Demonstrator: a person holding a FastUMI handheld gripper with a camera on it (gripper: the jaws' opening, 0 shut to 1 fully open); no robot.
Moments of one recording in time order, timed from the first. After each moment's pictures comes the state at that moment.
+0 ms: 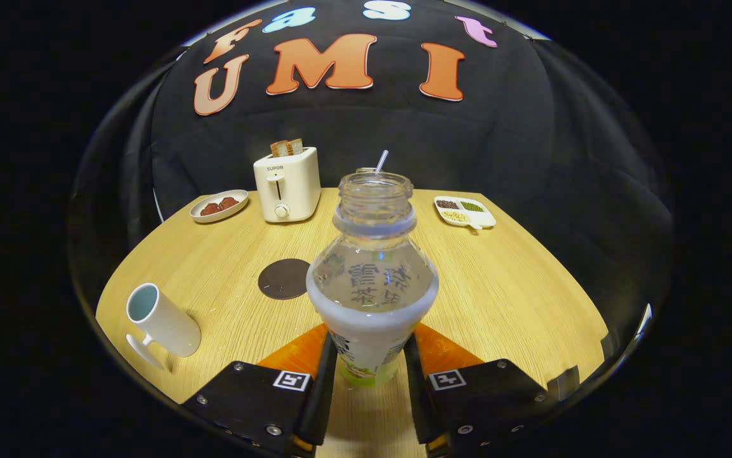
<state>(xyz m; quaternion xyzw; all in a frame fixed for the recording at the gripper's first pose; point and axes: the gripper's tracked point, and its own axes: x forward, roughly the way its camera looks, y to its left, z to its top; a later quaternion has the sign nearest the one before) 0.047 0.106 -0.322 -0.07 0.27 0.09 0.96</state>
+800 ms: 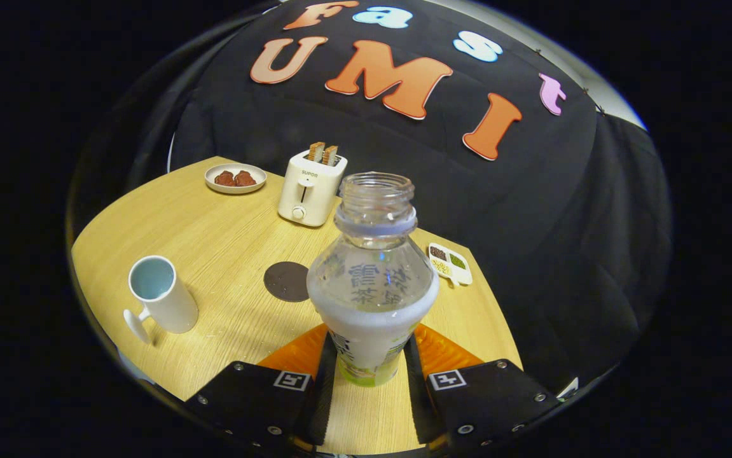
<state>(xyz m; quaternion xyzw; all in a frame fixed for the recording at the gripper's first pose) 0.027 0.139 -0.248 -0.29 0.21 0.08 0.93</state>
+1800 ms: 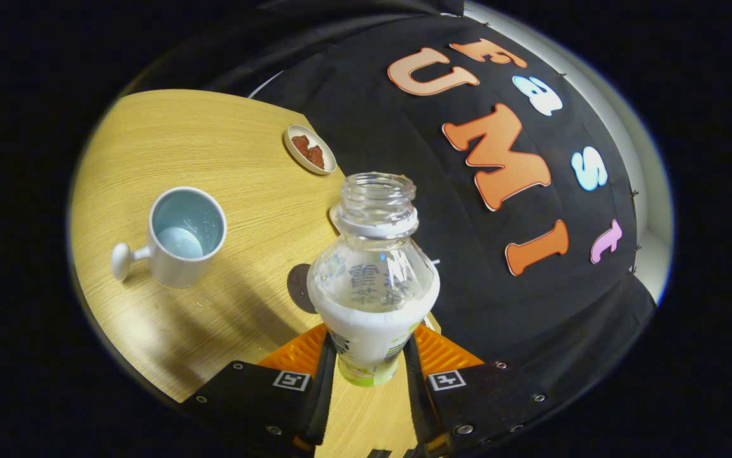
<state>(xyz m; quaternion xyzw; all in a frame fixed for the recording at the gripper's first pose) 0.020 0.230 -0.251 -0.54 0.10 0.16 0.82</state>
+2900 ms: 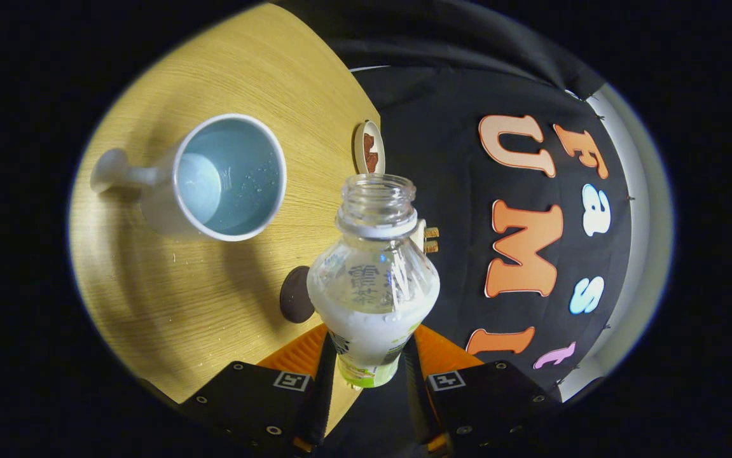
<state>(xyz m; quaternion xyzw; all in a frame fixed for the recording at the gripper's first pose) 0.039 0.277 -0.271 -0.74 -0.01 0.18 0.65</state>
